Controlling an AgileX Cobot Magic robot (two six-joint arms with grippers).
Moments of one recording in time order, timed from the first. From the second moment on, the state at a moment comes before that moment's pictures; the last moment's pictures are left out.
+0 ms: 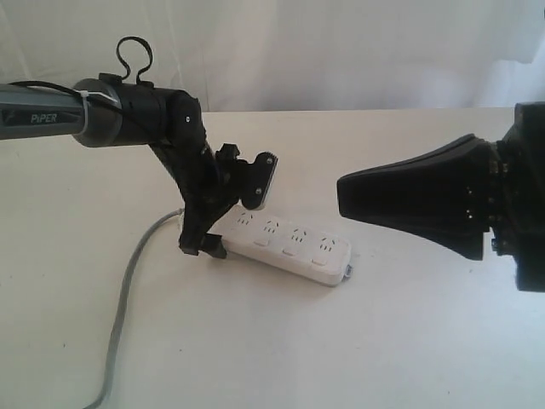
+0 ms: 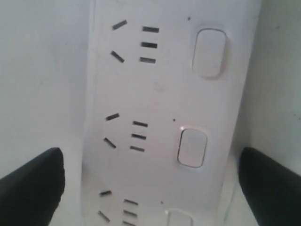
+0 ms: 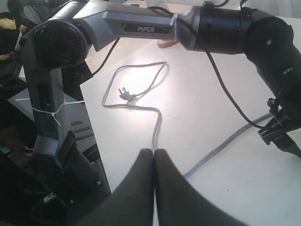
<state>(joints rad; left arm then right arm) -0.41 2.14 -1.60 -0.17 0.74 1.49 0.13 0.94 -0.70 -1.75 -1.17 1.89</state>
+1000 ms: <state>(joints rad) -0.41 2.21 -1.64 -0.38 0.73 1.59 0.13 0.94 -0.70 -1.75 -1.21 1.89</state>
